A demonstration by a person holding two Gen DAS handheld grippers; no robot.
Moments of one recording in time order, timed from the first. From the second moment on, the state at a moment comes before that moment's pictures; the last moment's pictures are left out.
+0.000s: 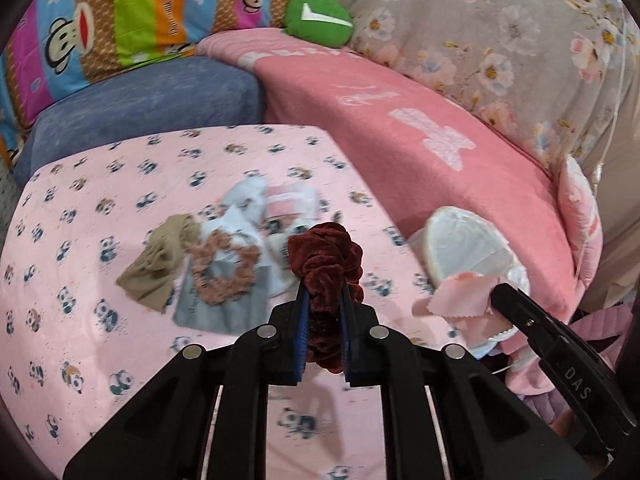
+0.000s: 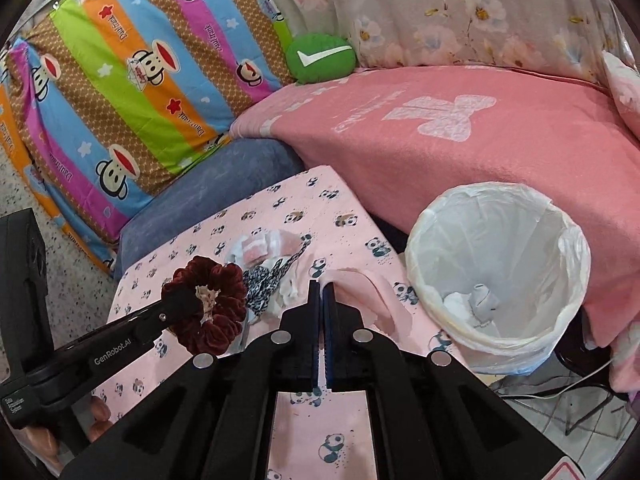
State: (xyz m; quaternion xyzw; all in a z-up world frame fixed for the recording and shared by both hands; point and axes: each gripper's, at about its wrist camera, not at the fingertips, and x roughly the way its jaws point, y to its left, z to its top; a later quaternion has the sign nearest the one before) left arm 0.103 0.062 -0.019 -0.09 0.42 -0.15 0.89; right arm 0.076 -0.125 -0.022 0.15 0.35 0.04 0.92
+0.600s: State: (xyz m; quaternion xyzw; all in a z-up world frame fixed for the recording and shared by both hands) left arm 0.121 -0.086 -0.002 -0.01 0.40 -0.27 0.88; right arm 0.062 -0.256 -0.017 0.21 0.31 -0.05 0.92
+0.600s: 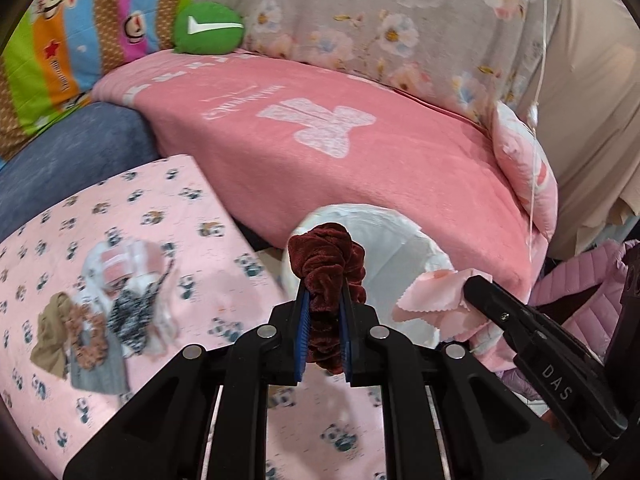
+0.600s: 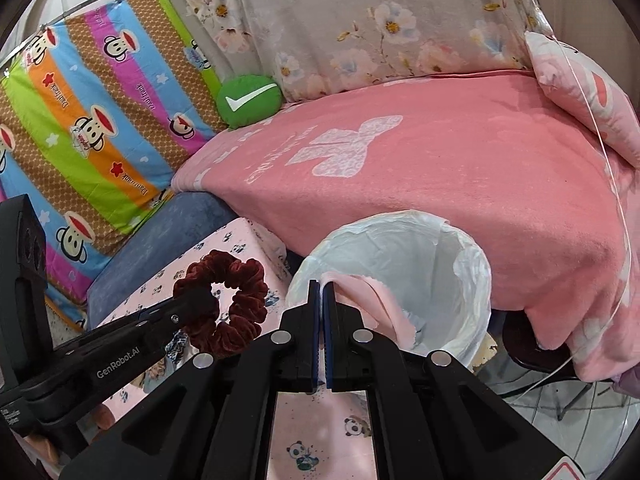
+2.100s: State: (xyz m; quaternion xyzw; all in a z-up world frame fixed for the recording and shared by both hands) left arm 0.128 -0.062 -0.018 -0.02 0.40 -0.21 0.89; right arm 0.075 -0.224 -0.032 0.18 0.35 -0.04 0.92
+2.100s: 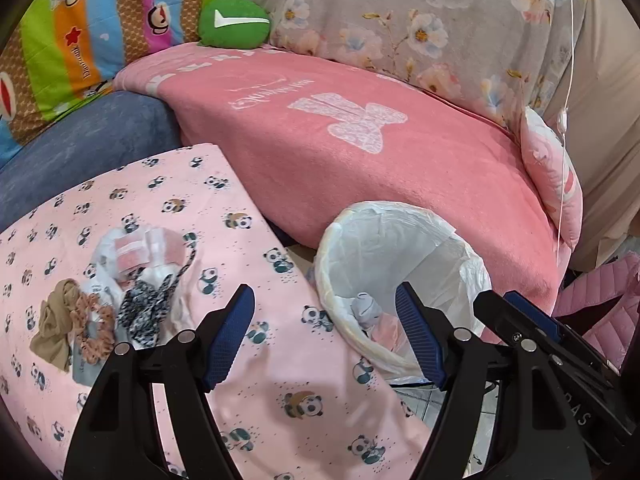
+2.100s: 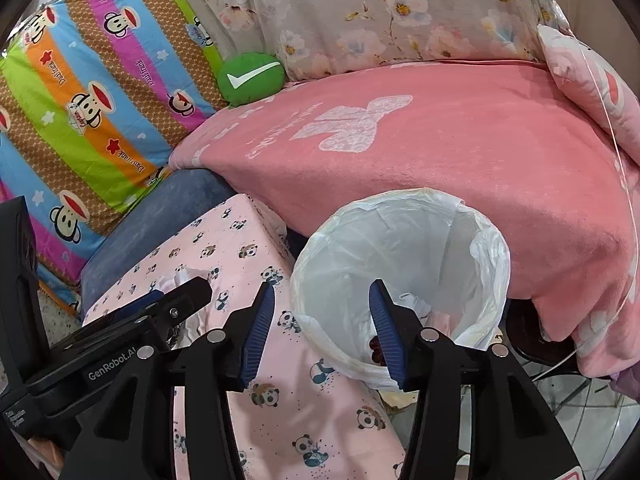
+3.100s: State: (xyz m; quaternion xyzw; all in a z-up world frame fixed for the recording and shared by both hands) left arm 0.095 0.095 -0.045 -0.08 0.42 -0.10 0.90; right arm 0.067 -0.074 -0.048 0.11 0.40 0.05 0.91
